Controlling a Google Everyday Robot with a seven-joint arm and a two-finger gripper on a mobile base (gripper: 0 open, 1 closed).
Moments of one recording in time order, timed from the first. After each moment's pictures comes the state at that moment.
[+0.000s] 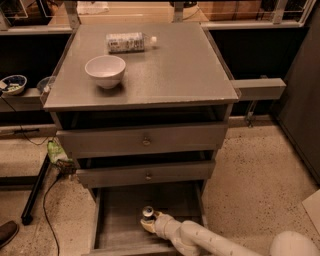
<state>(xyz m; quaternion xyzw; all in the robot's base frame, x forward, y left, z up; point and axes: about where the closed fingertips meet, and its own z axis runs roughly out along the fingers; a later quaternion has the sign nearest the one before) 0.555 0.043 0.201 -0.33 0.80 0.24 0.44</state>
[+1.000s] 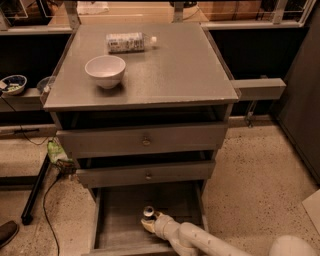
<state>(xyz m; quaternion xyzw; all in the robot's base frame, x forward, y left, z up) 0.561 0.038 0.191 -0.30 0.81 0.23 0.44</state>
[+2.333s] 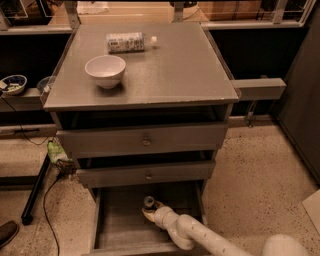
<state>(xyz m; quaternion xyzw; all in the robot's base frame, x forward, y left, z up) 0.613 0.034 0.197 -0.31 0.80 0.19 0.48</state>
